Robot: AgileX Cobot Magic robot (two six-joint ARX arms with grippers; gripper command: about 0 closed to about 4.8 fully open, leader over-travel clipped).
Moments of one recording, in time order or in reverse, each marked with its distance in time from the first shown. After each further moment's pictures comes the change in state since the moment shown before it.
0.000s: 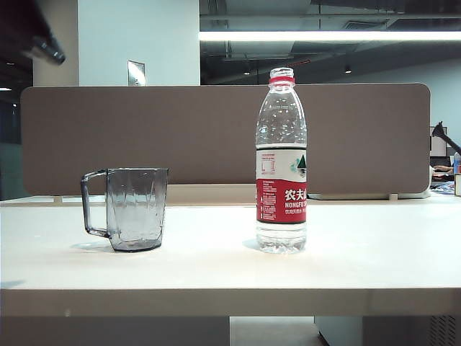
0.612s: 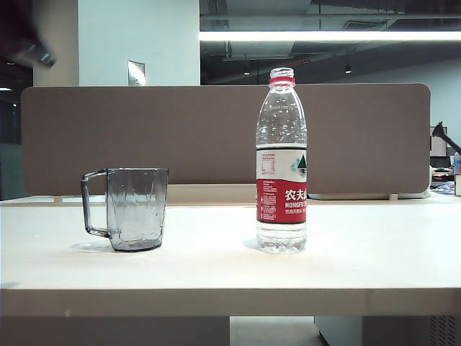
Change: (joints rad) left arm 0.001 -0.040 -0.025 0.018 0.001 -0.018; right arm 0.000 0.000 0.000 0.000 0.000 0.000
